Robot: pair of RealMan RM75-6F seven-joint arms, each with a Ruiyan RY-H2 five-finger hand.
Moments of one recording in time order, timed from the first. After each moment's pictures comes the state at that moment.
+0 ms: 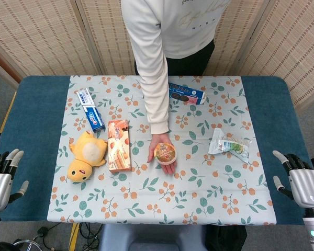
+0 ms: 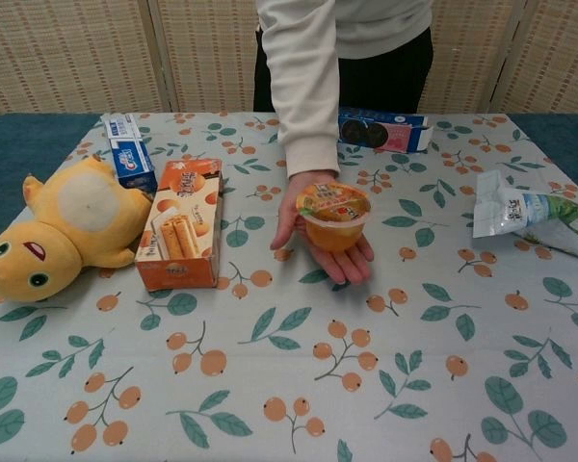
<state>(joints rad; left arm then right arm) -0.11 -1.10 -0.07 -1.66 1.46 1.49 0.16 0.07 -1.07 0.05 -1.67 -1.49 1.46 -0.09</state>
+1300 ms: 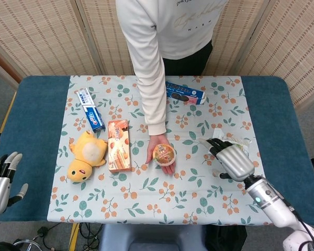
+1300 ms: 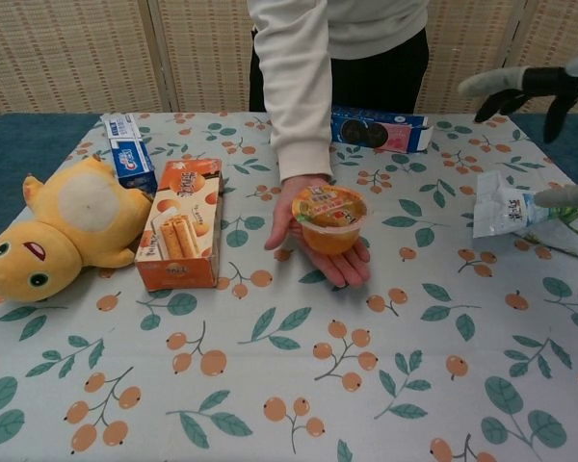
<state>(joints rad) -0.08 -1.12 -0.05 -1.63 1.49 1.52 0.11 0.49 -1.08 0.15 -1.86 -1.49 0.97 -0.20</state>
